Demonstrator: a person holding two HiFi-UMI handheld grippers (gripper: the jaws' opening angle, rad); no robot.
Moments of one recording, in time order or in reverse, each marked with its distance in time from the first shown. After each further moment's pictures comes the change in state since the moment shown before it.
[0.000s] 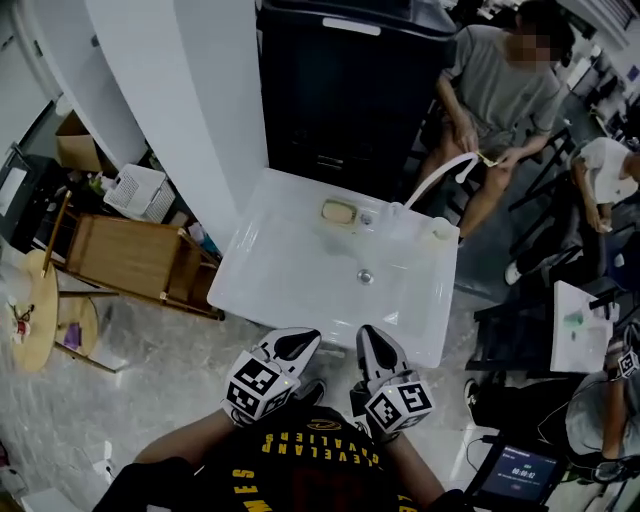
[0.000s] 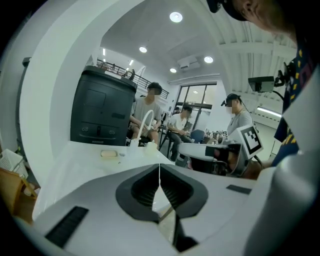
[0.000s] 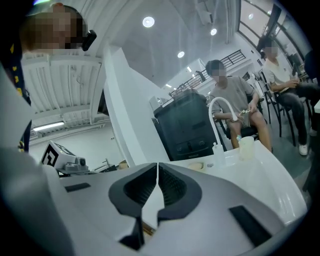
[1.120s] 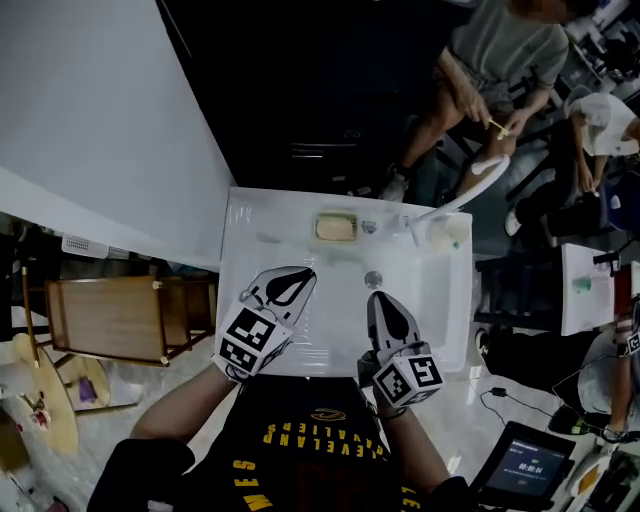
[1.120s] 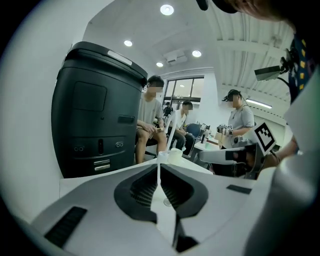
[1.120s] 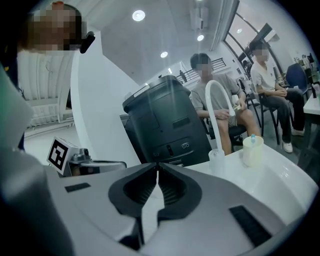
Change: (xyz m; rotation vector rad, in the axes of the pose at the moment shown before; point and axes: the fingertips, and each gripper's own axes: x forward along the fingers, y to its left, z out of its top) left arm 0.116 0.216 0.094 0.148 0.061 -0.130; right arm 0.179 -0.077 0.030 0.062 -0.003 -0.281
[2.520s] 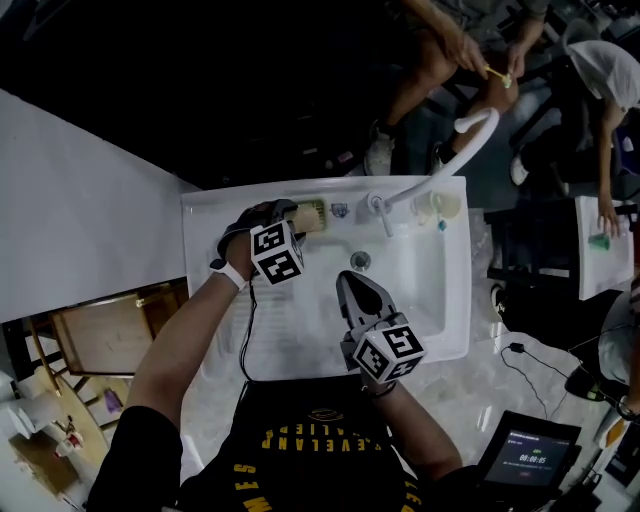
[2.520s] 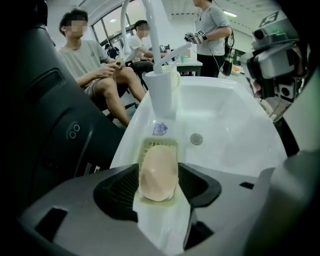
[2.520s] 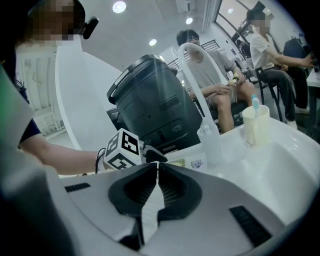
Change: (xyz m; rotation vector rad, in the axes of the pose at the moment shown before) left arm 0.182 0.081 -0.114 0.711 0.734 -0.128; right arm 0.049 -0.054 -0.048 0.112 0.126 0.038
